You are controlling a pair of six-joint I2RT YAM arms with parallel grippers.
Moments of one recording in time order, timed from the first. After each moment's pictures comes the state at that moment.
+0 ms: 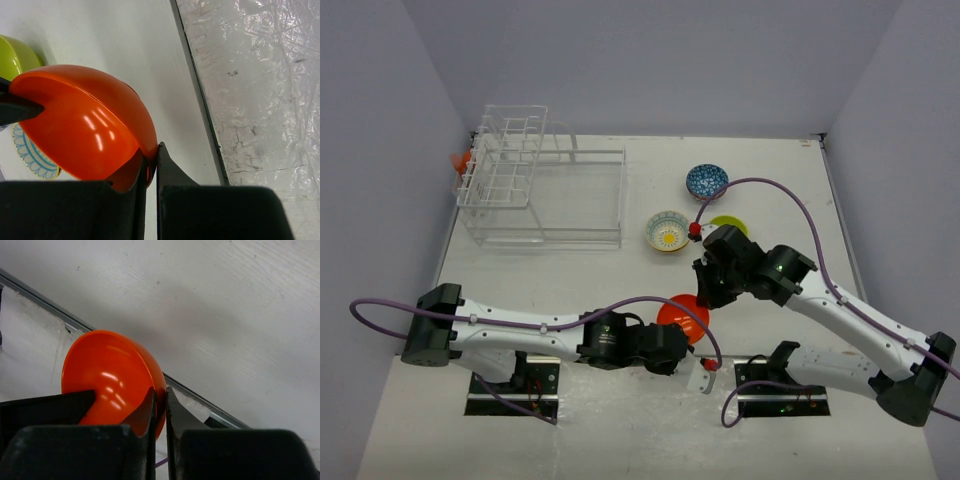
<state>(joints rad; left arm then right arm) -1.57 1.41 1.05 -0.52 -0.19 0.54 0.84 1.05 1.04 -1.01 -0.05 0.45</state>
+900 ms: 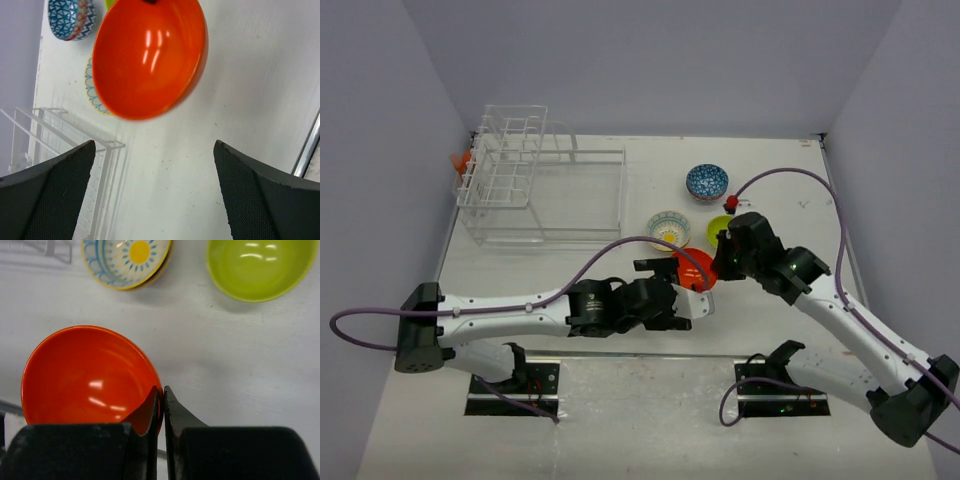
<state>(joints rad) -1.37 1.36 1.07 -0.40 -0.43 0.40 0.67 1.00 0.94 -0.79 0.12 0.52</state>
